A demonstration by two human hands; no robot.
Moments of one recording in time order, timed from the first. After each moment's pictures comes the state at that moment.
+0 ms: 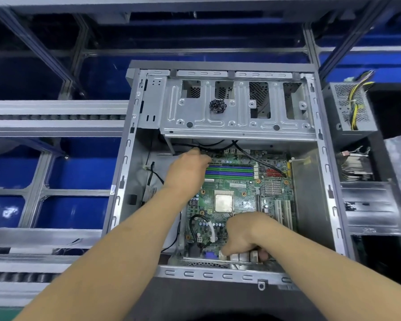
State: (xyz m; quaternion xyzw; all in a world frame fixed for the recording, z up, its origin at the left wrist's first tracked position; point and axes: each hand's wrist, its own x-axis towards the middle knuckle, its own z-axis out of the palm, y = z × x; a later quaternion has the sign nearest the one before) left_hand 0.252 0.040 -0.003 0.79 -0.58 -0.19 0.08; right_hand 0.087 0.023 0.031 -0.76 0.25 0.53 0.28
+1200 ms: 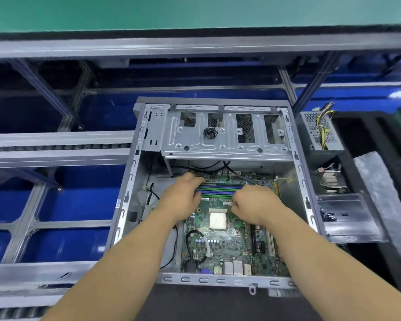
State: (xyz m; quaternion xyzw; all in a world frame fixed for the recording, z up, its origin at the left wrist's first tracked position) left_hand 0.255 0.057 -0.006 0.76 -0.60 -0.25 0.11; right_hand 0.061 -0.036 0.025 -0.91 0.34 0.22 0.11
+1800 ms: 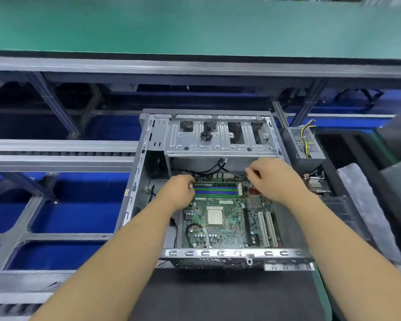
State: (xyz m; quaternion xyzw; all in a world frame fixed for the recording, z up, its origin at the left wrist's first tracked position) left_hand 0.251 0.061 0.002 0.79 -0.54 -0.24 0.15; right_hand 0.017 -0.047 0.090 -0.92 0.37 -0.06 0.09
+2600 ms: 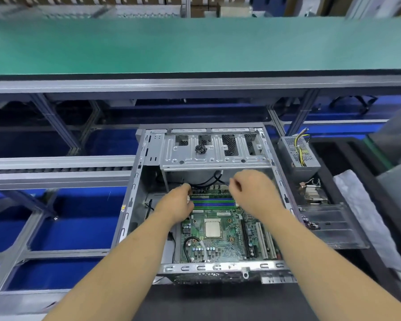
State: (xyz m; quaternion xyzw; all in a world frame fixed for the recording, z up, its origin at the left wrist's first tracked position) left_hand 0.249 0.056 -0.001 0.81 -0.54 -0.21 0.11; right_hand 0.041 -0.028 0.071 -0.90 0.41 -0.13 0.10
